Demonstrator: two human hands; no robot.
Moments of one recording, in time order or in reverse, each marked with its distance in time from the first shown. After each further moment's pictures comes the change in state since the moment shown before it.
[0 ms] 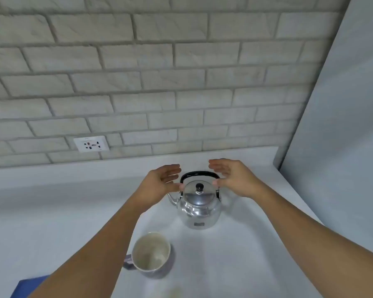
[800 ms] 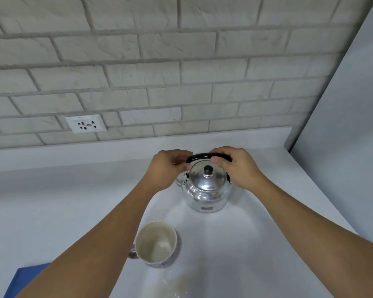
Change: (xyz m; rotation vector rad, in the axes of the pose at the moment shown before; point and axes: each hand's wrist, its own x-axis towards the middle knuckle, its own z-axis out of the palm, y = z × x) left_hand 0.026 -0.007 0.009 0.184 0.090 0.075; right_hand 0.017 0.012 0.034 0.004 0.173 -0.088
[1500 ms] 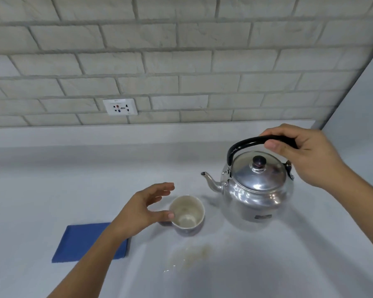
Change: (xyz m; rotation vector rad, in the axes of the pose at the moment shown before) left_hand -0.180 -0.074 -0.085 0.029 -0.124 -0.056; right_hand -0.089 -0.103 -0.053 -0.011 -0.011 -0.224
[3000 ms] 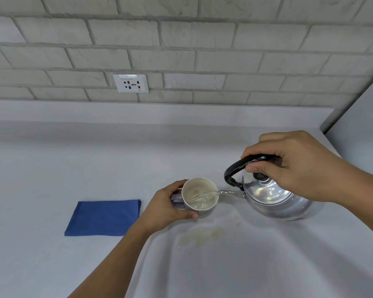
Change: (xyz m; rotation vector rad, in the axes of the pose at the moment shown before) left_hand -0.001 -0.049 0.048 -0.109 0.070 0.005; right_hand -0.018 -0.061 0.057 -0.505 -0.391 -0.137
